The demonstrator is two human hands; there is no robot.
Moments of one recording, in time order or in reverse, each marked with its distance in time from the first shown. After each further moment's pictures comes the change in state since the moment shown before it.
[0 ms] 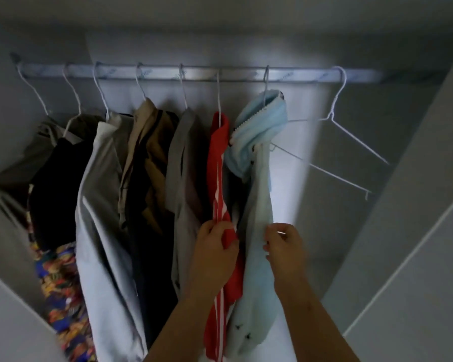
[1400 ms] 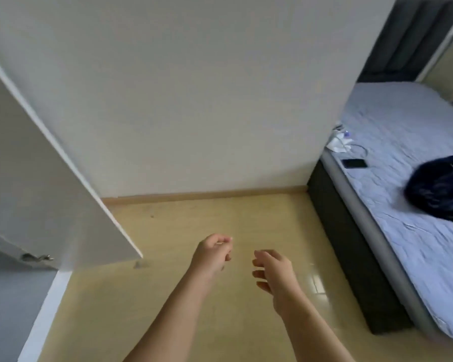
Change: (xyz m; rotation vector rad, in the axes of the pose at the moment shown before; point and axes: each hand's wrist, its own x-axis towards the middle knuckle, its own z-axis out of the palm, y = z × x) left_hand -0.707 0.051 -0.084 -0.022 -1.737 0.116; right_hand -0.803 0.186 -0.224 0.476 1.360 0.504
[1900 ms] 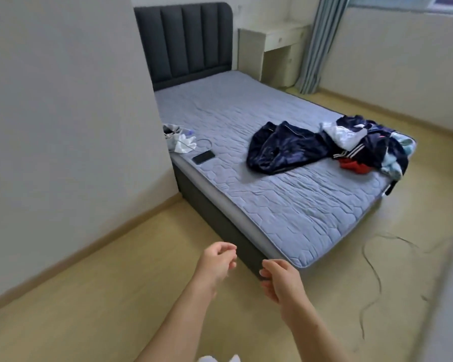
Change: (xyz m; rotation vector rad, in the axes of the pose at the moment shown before) left_hand -0.043 0.062 0.375 0.241 -0.562 0.078; right_hand 0.009 0.037 -0.358 0.429 0.522 0.034
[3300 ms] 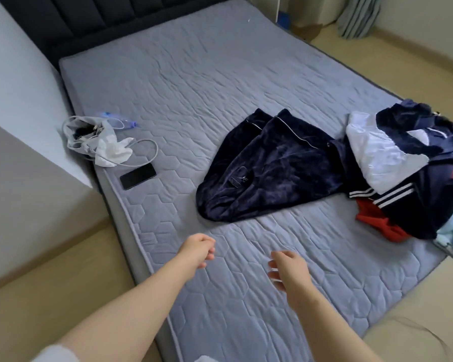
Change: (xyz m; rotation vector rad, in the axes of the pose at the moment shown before) left_hand 0.568 0.203 0.297 0.116 0.180 -0.404; right_hand 0.606 -0.290 -0.173 -0.197 -0.049 0.268
